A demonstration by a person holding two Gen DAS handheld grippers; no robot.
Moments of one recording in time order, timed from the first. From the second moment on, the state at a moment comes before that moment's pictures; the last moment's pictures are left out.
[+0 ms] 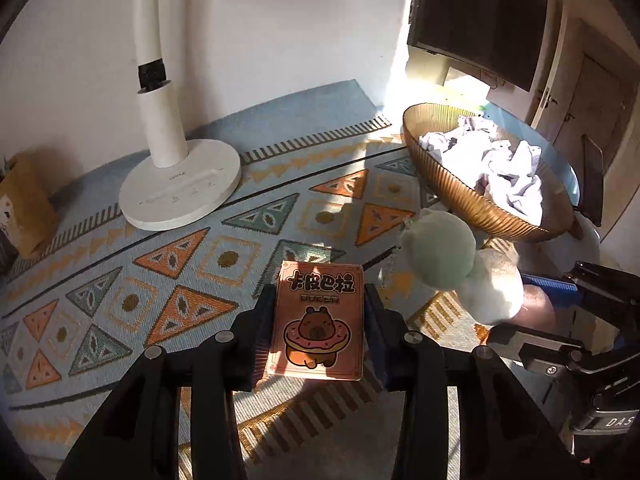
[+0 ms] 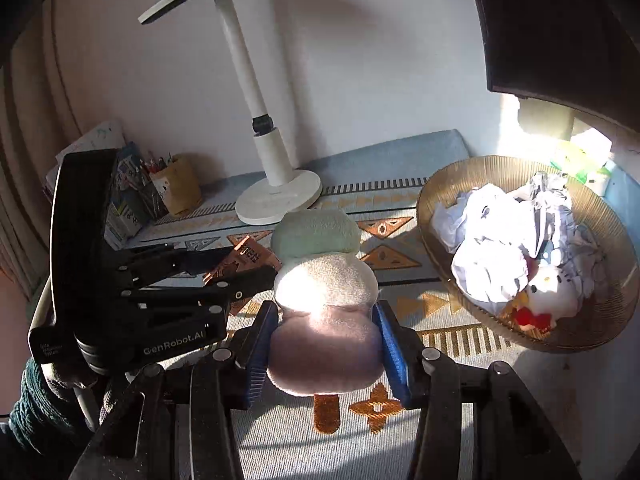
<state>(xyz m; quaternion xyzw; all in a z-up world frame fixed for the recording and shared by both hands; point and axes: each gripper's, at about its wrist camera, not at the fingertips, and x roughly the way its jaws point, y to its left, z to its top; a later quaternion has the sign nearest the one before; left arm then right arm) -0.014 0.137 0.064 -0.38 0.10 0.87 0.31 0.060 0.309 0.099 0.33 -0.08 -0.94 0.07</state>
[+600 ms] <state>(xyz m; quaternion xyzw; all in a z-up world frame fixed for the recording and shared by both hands) -0.095 0.329 0.116 -0.34 0.03 0.84 0.42 -0.001 0.488 0.144 0.28 -0.17 -0.94 -0.12</state>
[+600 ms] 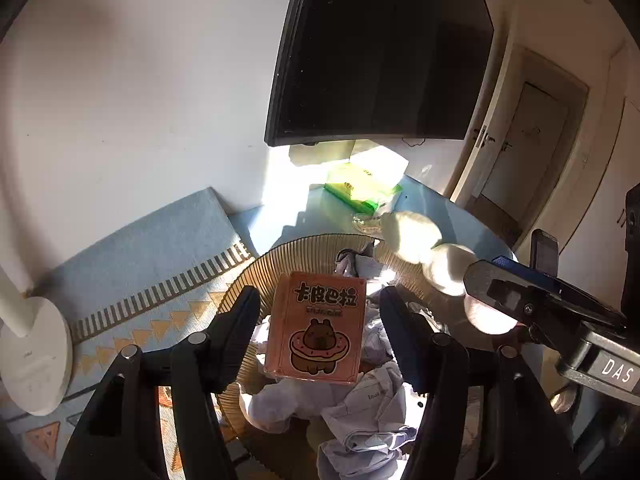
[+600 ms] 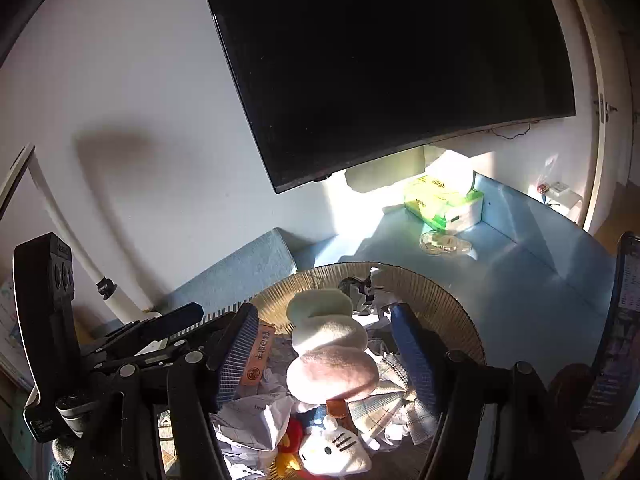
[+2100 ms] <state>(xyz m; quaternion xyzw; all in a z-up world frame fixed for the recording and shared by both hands) 0.032 0.031 0.016 -0.39 0.00 0.92 0.02 0.032 0.250 0.015 0.40 -0.02 -0.92 0.02</state>
